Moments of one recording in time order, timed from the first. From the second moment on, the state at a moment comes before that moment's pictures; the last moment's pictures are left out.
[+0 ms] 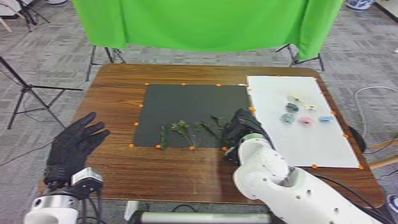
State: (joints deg) left arm 135.2 -66.5 -99.1 -129.9 47.3 16.6 11.6; right arm -70.9 -56.0 36.7 -107.4 -113.1 13.6 59.1
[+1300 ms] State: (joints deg) left arm 135.4 -66.7 -99.3 -129.9 47.6 16.2 11.4; right arm -74.1 -51.1 44.4 -111.3 -105.5 19.6 49.1
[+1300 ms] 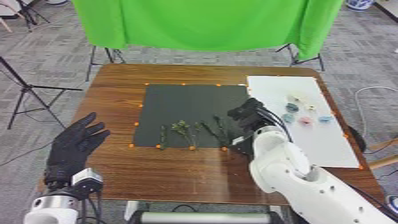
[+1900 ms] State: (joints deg) left arm 135.5 -66.3 -98.2 -129.9 47.5 16.4 11.7; right arm -80.2 -38.1 56.1 -108.6 -112.2 11.2 49.1
